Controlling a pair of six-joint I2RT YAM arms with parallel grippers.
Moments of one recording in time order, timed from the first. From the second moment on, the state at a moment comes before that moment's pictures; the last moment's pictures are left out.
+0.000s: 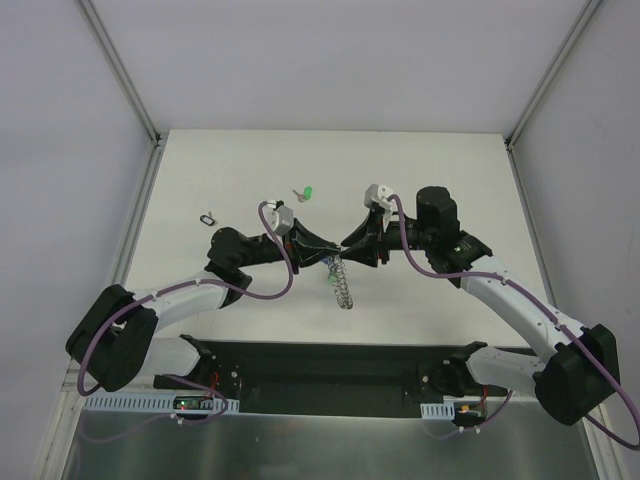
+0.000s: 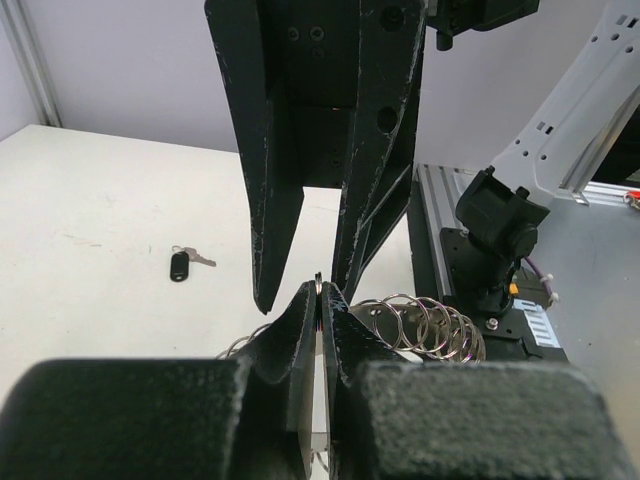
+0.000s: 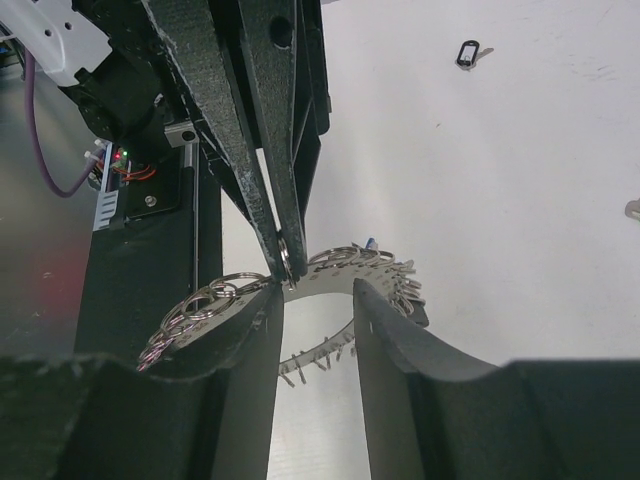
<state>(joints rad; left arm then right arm) -0.62 1.27 0.50 1.10 0.84 -0.37 0.57 1.15 0.88 -0.07 -0.89 -0.12</state>
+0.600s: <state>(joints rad) -0.61 1.31 0.52 1.12 0.86 -0.38 0.57 1.15 0.88 -0.08 -0.92 -0.12</state>
